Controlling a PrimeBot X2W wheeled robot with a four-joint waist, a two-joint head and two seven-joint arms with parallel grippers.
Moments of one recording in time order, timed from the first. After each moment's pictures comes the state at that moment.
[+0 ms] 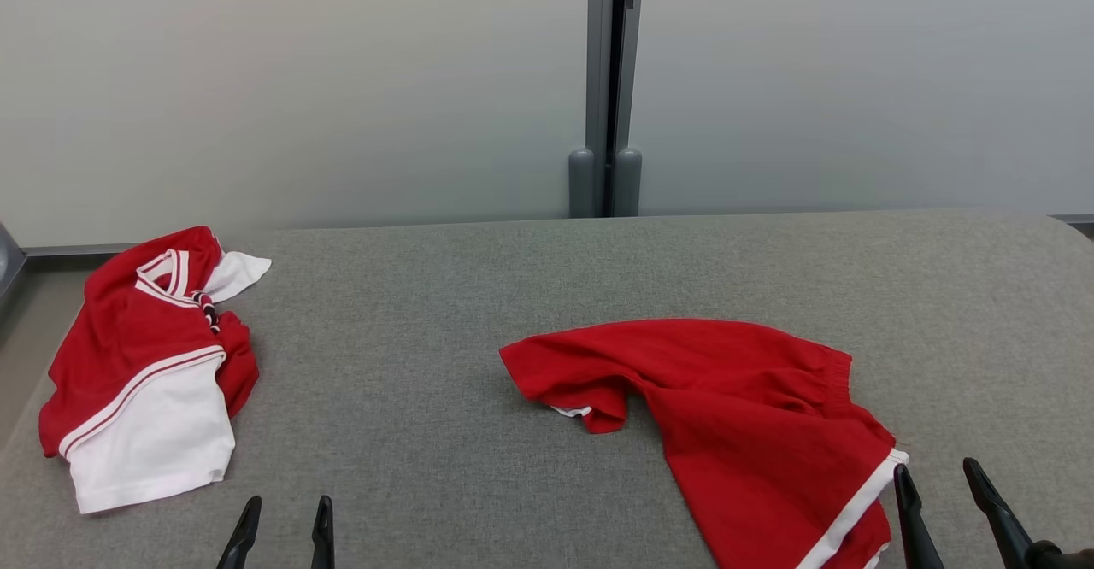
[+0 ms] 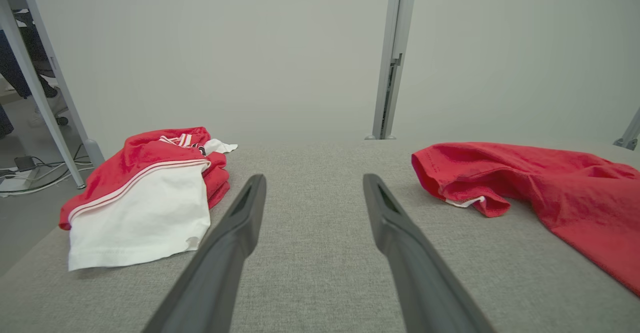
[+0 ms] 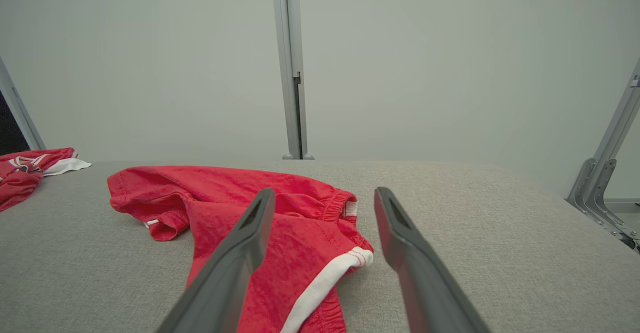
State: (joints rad) left arm 0.28 0.06 -0.03 0.06 -0.13 -0.03 -0.26; right arm 0.22 -0.08 -0.03 0.07 0.15 0.13 -0.26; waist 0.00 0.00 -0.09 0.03
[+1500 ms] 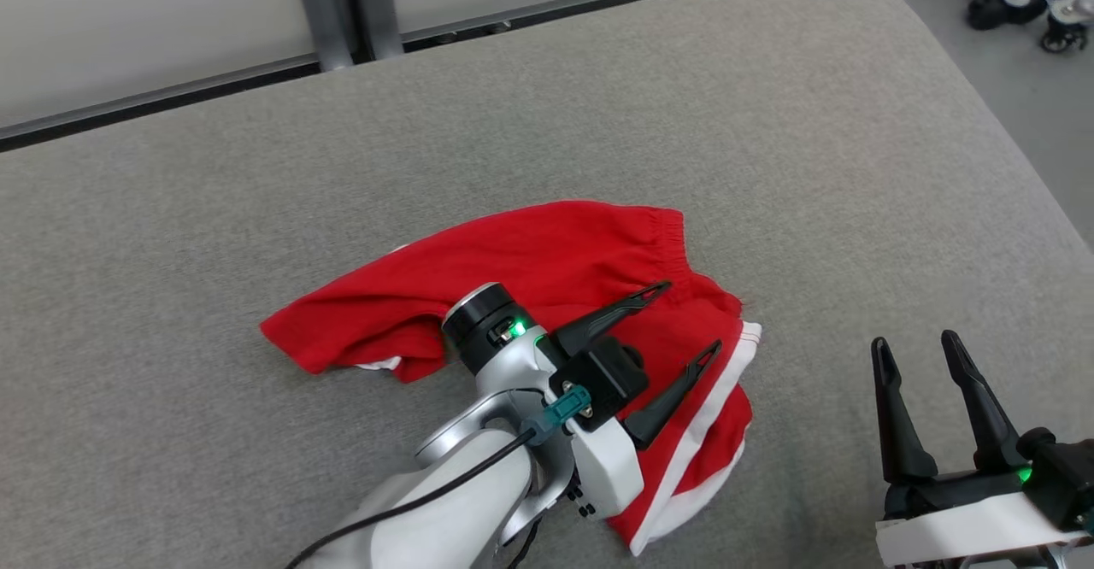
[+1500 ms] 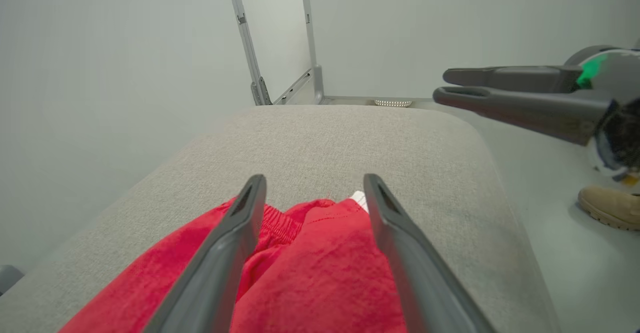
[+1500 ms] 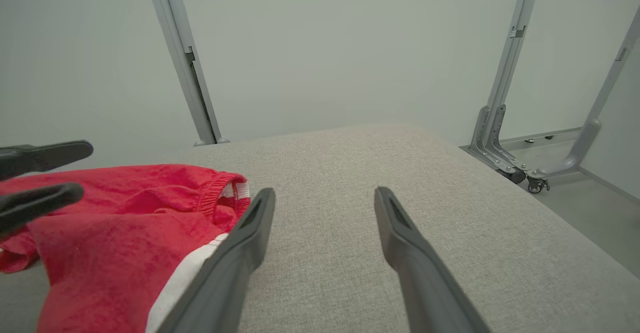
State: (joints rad) left arm -0.53 0.05 -0.81 0.35 -0.17 -0.13 -0.12; right arm 0.01 -0.05 -0.01 0.05 0.20 0.13 -0.26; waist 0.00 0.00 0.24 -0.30
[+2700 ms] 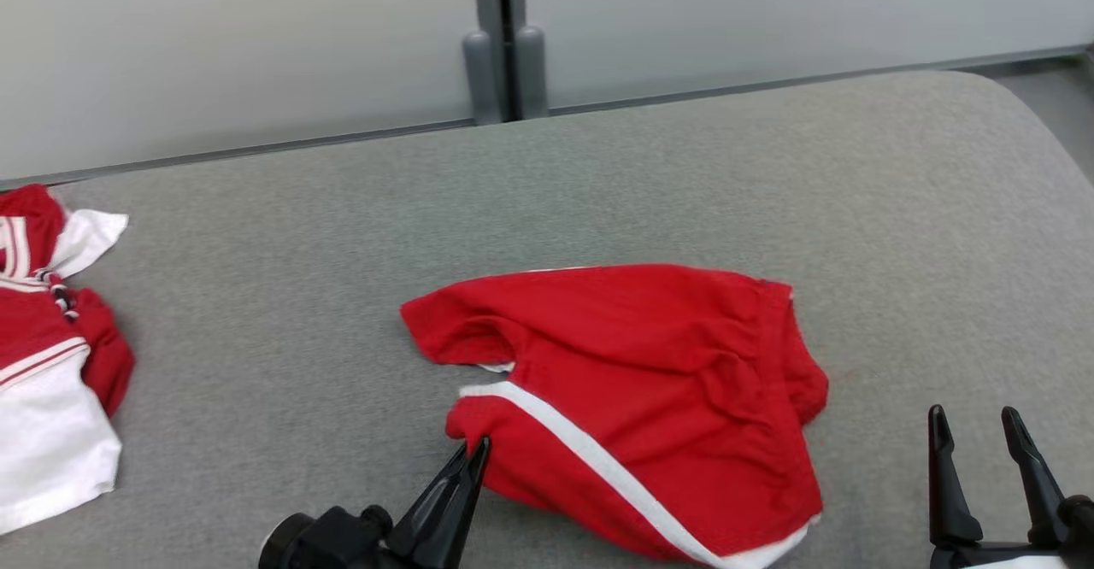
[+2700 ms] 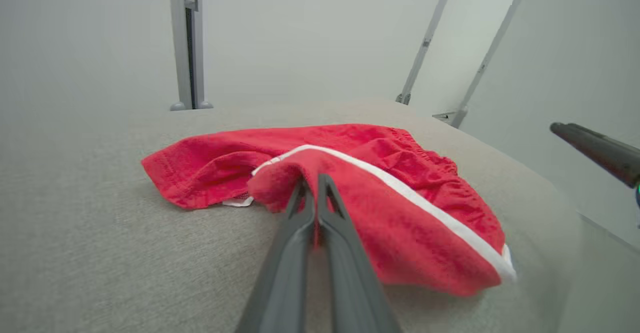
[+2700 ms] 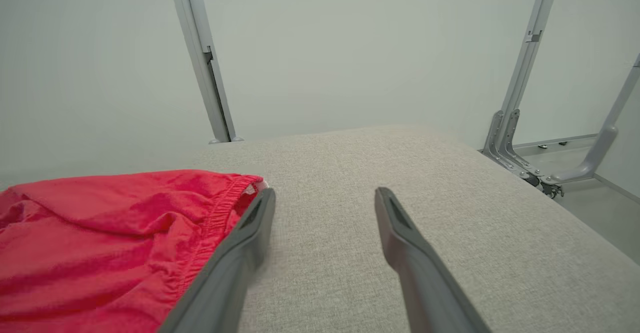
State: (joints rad) left arm -0.01 0.25 -0.60 0.07 -0.45 -0.01 -0.26; right arm 0.14 -0.05 -0.08 0.05 0.17 0.13 -0.26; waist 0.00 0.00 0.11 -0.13
